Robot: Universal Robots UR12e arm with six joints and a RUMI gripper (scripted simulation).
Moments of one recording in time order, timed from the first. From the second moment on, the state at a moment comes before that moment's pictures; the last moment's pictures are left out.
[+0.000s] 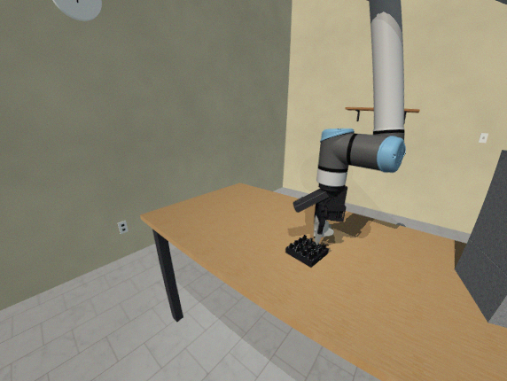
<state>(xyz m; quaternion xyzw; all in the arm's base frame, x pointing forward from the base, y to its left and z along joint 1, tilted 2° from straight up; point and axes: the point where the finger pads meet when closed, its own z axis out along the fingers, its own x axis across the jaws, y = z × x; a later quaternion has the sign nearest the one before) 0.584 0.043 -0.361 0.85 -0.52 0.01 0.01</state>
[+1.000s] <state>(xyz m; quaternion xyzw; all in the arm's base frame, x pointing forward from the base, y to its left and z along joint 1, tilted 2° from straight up) 0.584 0.043 -0.361 0.86 -0.51 0.01 0.01</state>
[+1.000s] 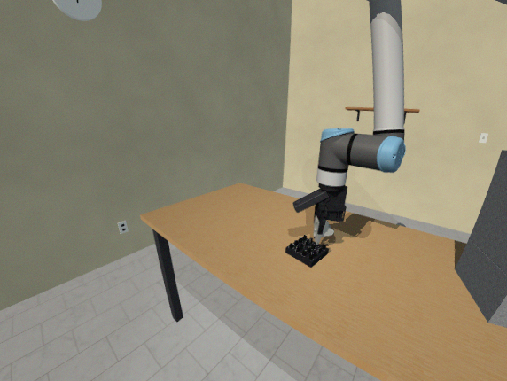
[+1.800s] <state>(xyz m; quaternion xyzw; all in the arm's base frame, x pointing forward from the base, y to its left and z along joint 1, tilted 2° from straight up) 0.583 0.043 -0.361 0.90 -0.44 0.01 0.01</state>
